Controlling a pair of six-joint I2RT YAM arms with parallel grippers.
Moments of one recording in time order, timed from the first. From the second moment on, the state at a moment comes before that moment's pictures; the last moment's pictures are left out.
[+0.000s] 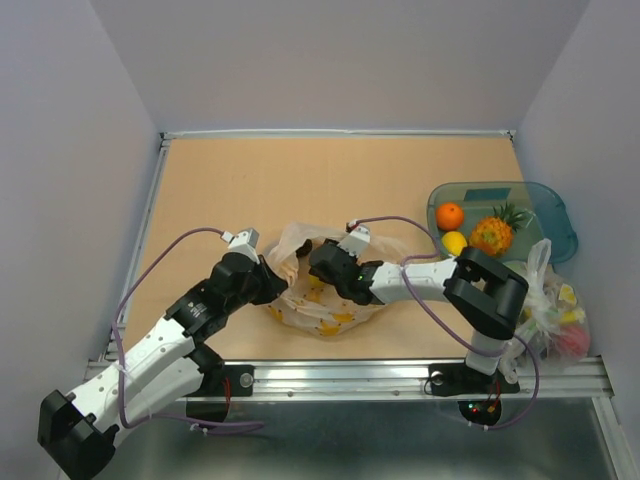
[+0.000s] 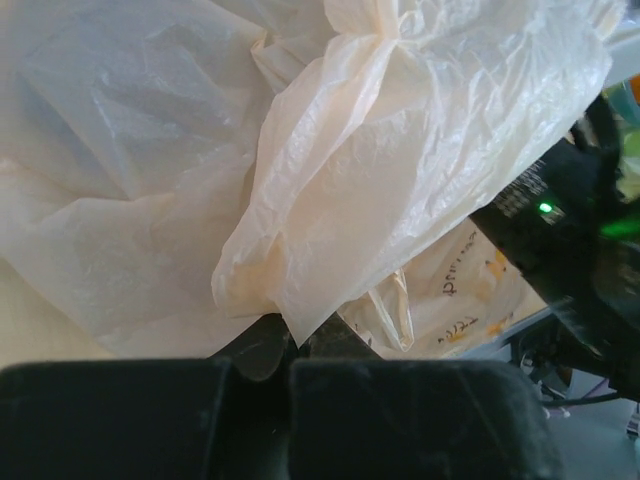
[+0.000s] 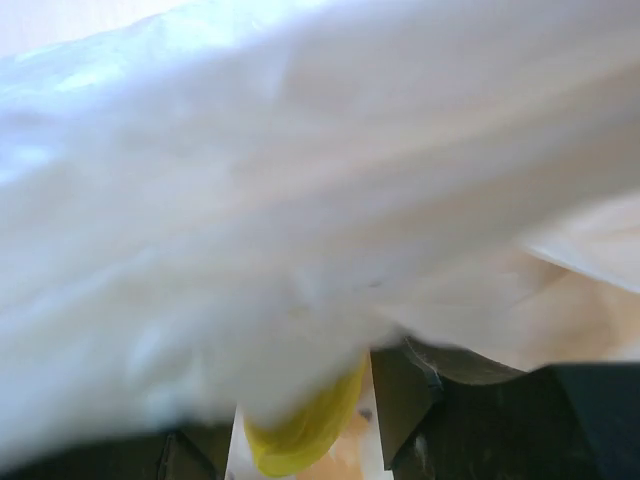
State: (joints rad) left arm -0.67 0.69 0.47 -0.38 -0.02 -0.79; right arm 1.04 1.82 1.00 0.03 0.65 1.19
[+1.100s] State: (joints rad) left arm -0.67 0.81 0.54 -0.39 -0.38 -0.72; right arm 0.81 1.15 0.90 -0.30 0.62 0.63
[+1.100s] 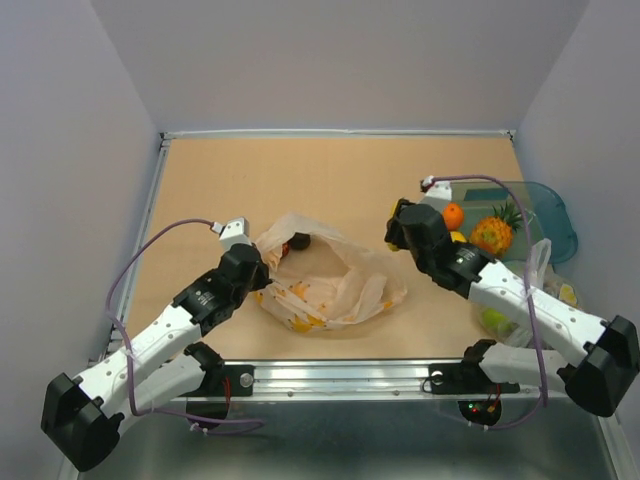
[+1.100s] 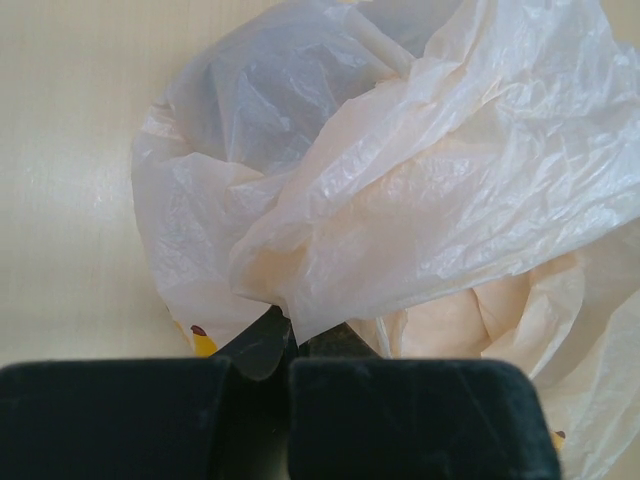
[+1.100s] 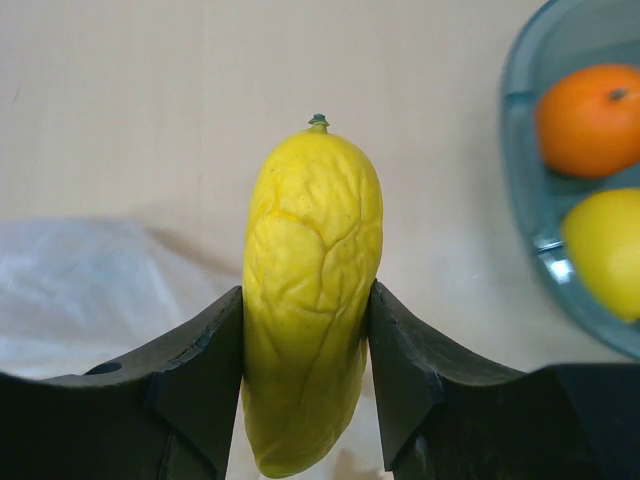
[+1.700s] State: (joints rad) left arm -0.67 0.79 0.54 -0.44 -0.38 -0.74; right arm 0.05 1.31 0.97 -0.32 0.59 0.58
